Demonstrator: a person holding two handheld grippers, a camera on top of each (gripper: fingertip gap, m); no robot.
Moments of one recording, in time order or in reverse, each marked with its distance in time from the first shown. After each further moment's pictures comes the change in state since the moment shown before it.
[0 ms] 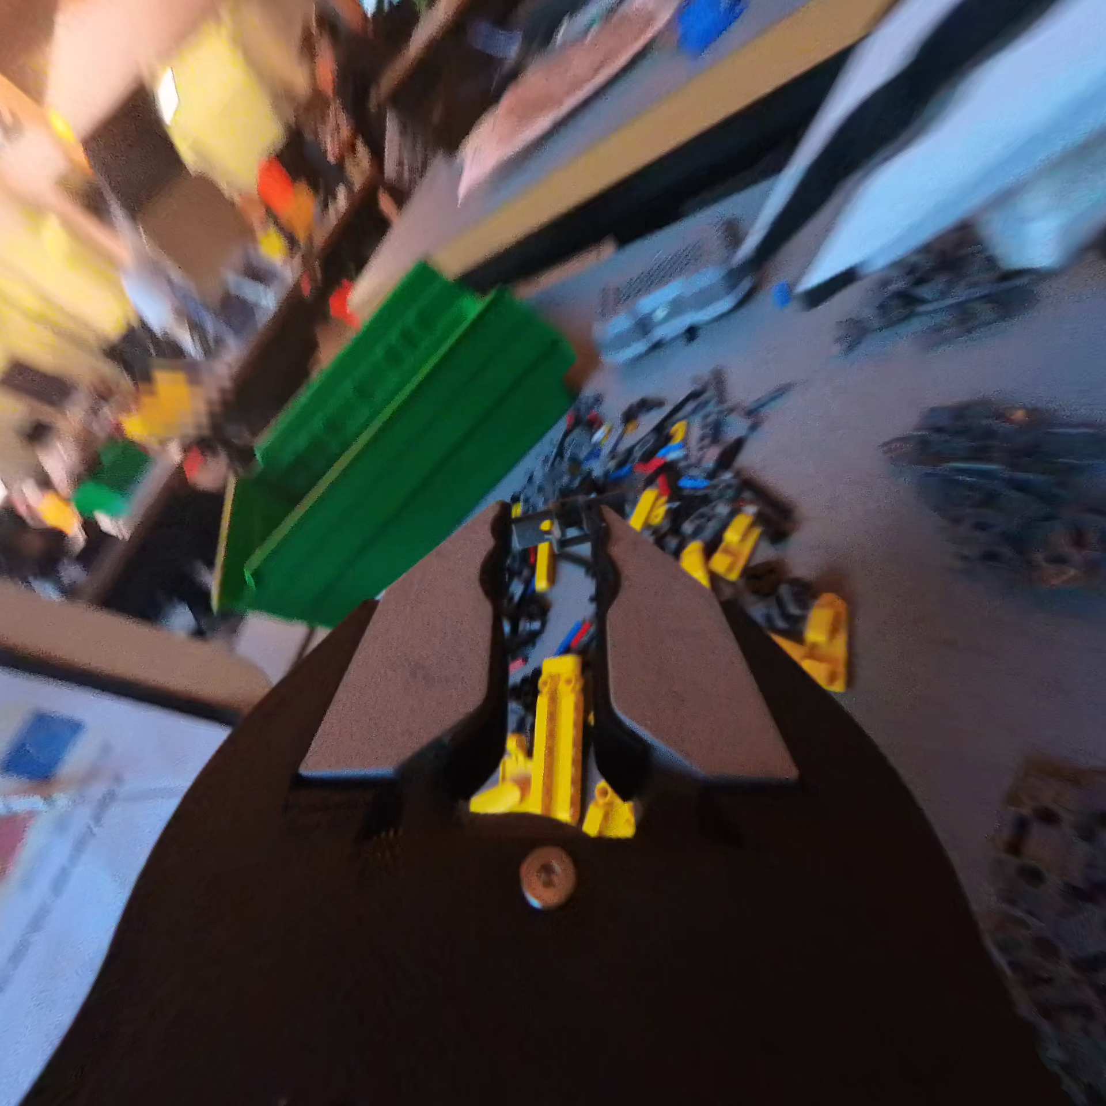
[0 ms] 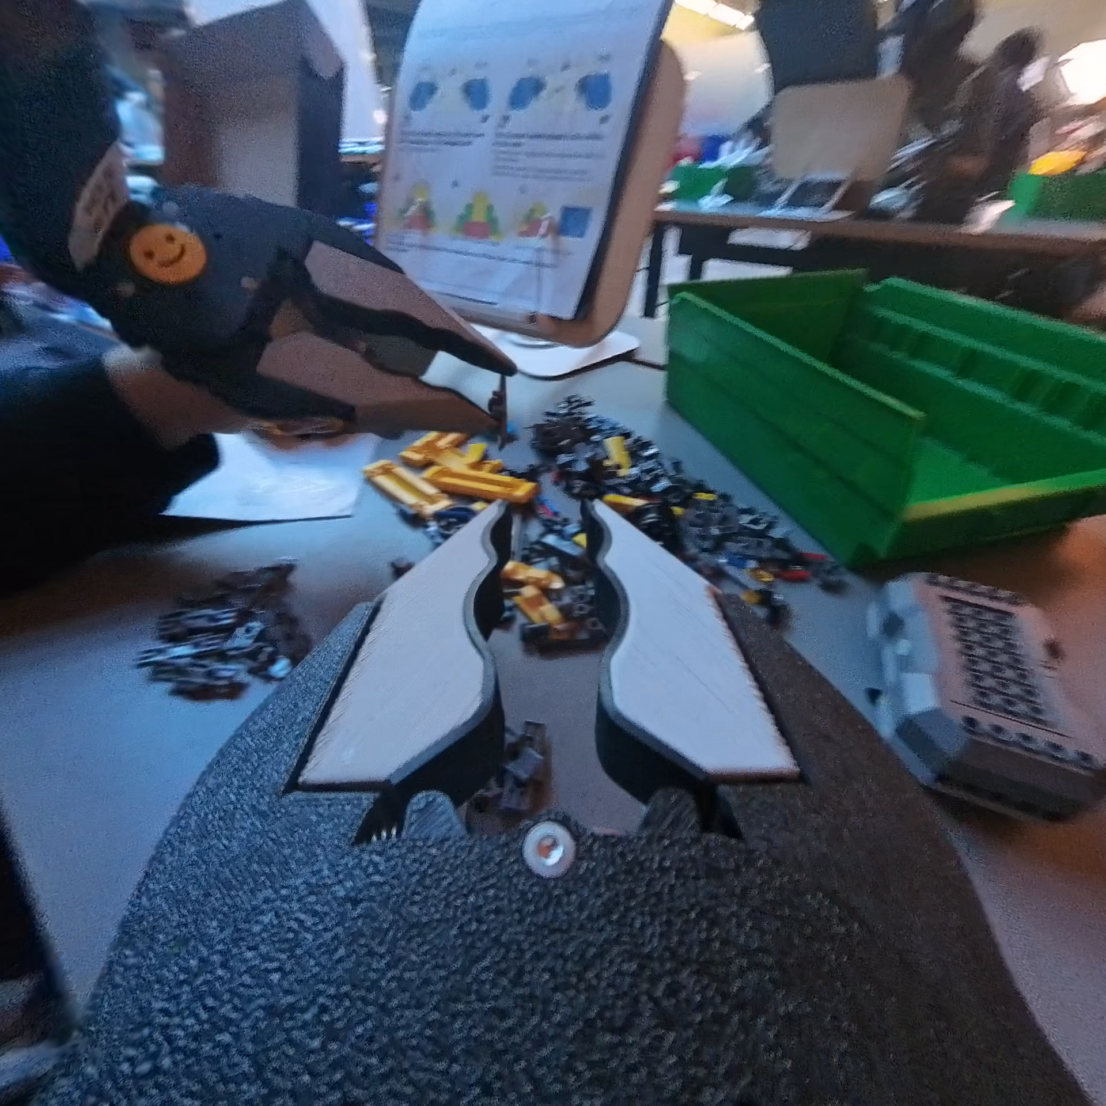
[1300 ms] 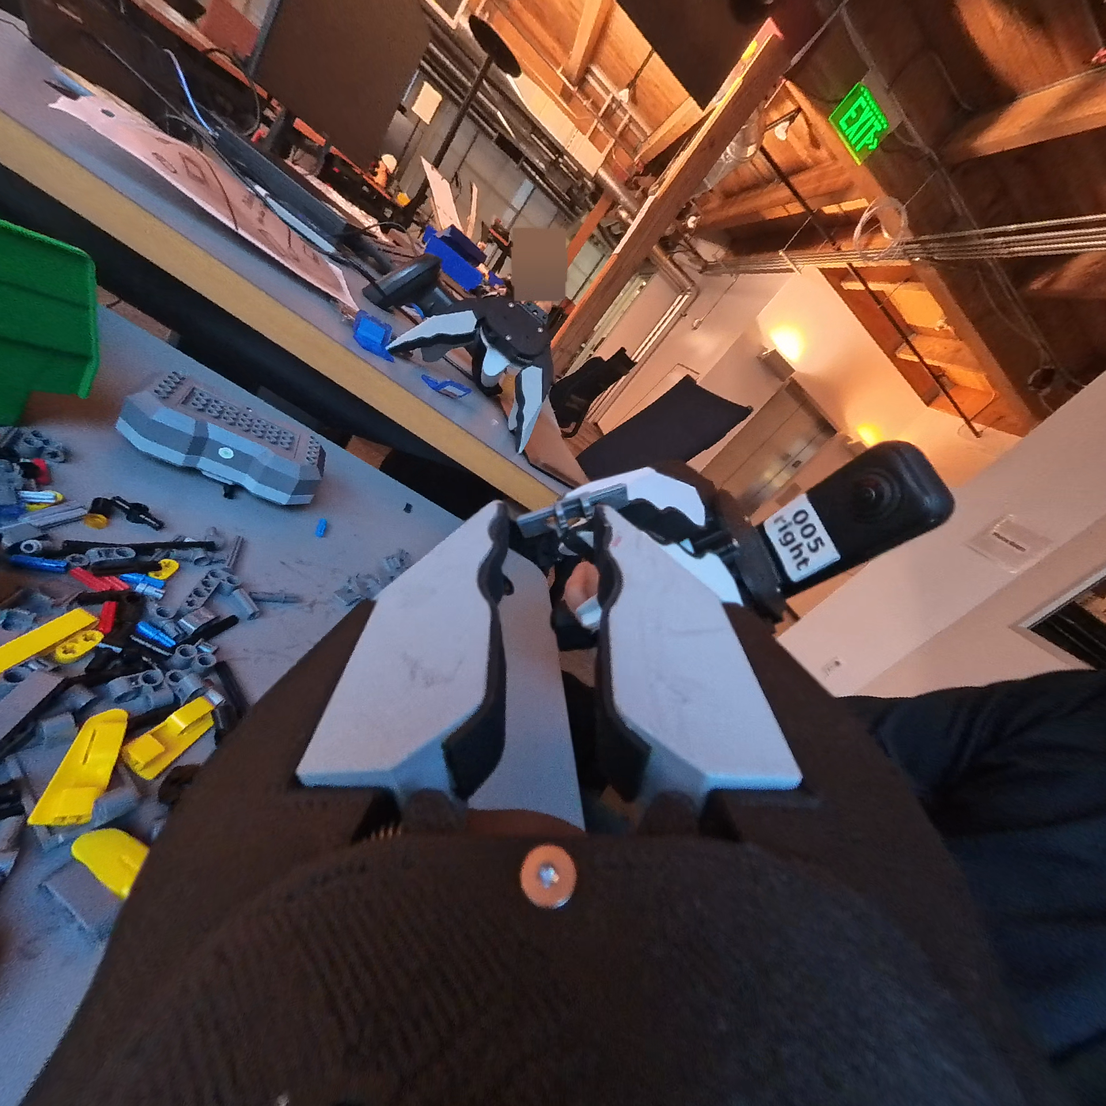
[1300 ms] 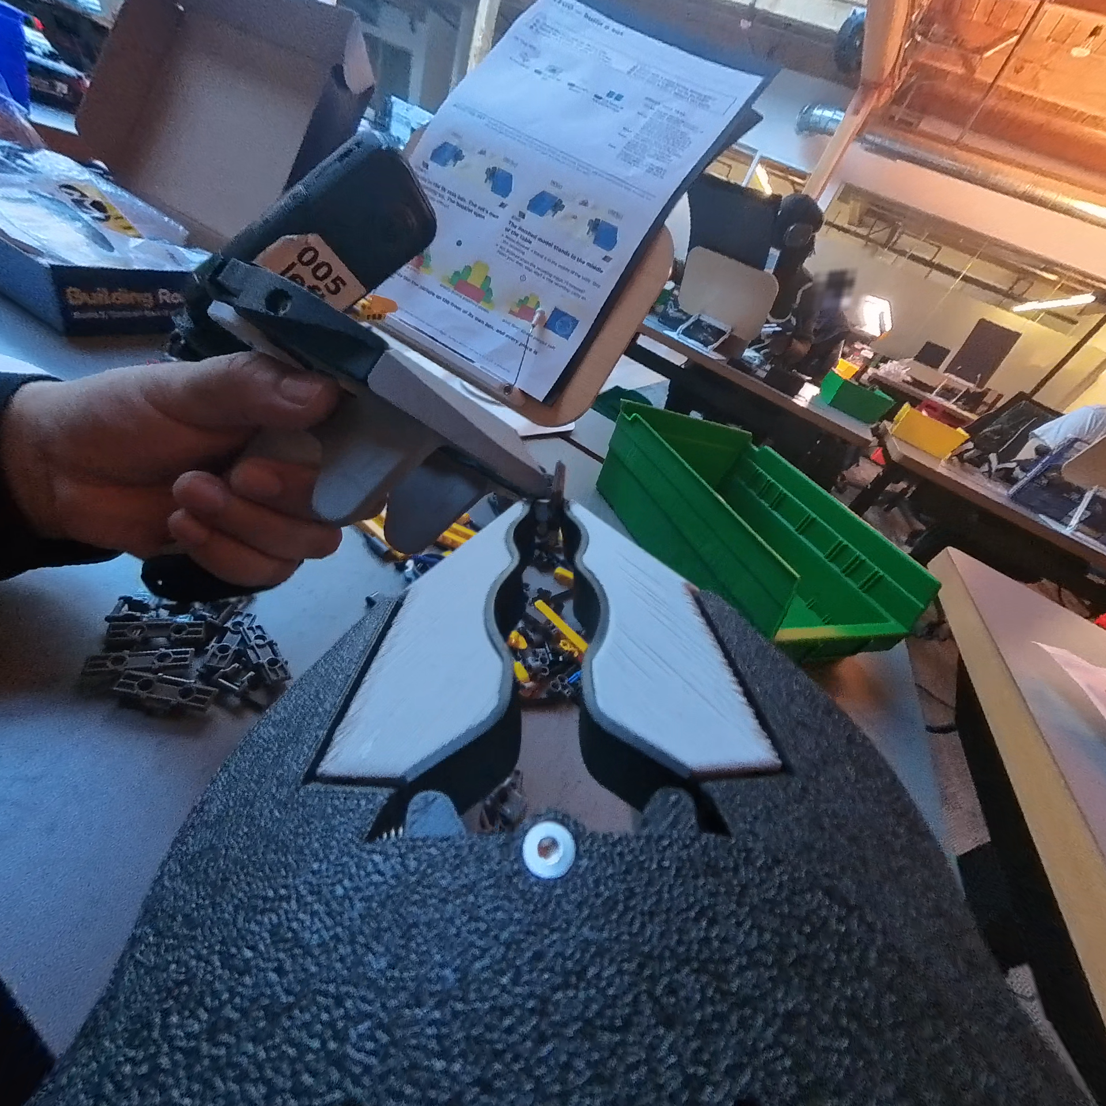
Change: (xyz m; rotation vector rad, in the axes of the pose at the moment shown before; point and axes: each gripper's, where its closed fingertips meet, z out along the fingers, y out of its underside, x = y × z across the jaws) left arm 0.049 -0.099 -0.028 0.432 0.683 -1.169; right arm -0.042 -0.048 -0.018 0.060 0.164 -0.355
